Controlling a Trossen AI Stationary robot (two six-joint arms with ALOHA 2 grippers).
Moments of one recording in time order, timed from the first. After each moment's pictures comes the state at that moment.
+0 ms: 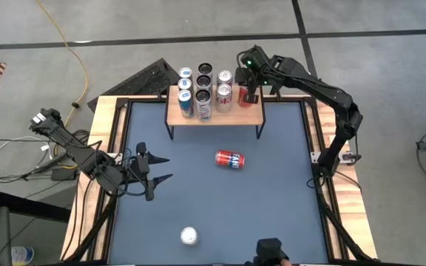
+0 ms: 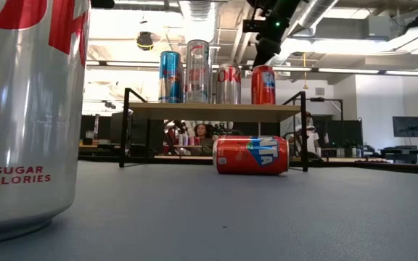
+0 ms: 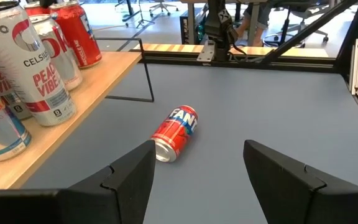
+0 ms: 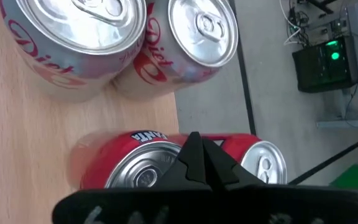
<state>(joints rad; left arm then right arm) -0.63 0.90 0.72 -0.18 -0.88 -0.22 -0.57 1.73 1.86 -0.98 0.26 -0.64</state>
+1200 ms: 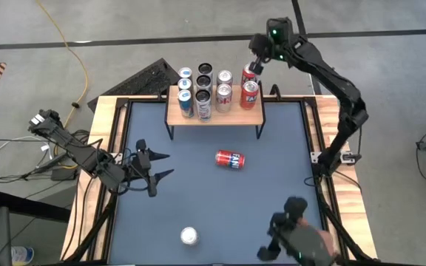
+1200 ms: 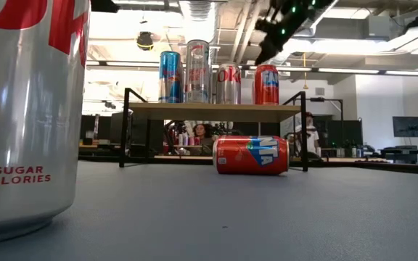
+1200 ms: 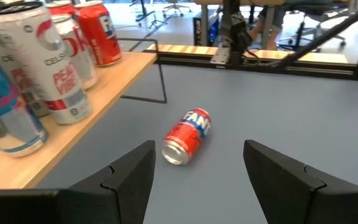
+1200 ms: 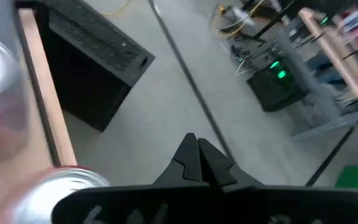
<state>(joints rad) -0.59 0.90 0.72 -0.17 -0.90 -0.22 -0.84 1.71 1.86 -0.63 0.07 -0.66</state>
